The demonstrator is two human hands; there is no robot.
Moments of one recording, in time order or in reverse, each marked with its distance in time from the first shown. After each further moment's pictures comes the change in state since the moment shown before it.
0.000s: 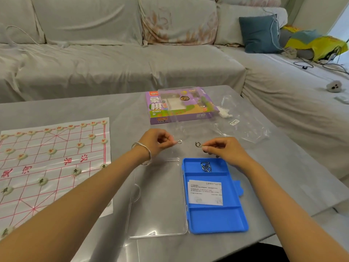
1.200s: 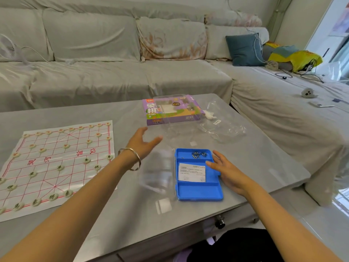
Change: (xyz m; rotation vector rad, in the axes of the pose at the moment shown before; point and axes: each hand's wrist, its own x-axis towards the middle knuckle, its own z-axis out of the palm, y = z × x) left_hand -0.090 0.054 -0.013 -0.081 0.172 -0.277; right_hand -0.107 0.032 -0.008 0.514 -0.099 0.244
